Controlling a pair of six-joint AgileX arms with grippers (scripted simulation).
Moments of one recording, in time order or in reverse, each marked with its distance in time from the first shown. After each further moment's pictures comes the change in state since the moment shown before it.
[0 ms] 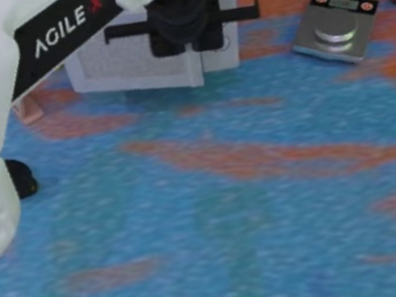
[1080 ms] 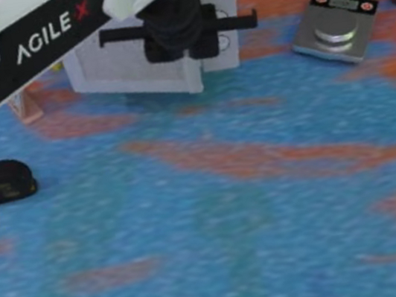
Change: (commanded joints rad) left arm 0.004 -0.066 -0.111 0.058 0.030 0.061; right arm 0.000 0.000 0.000 0.000 0.000 0.000
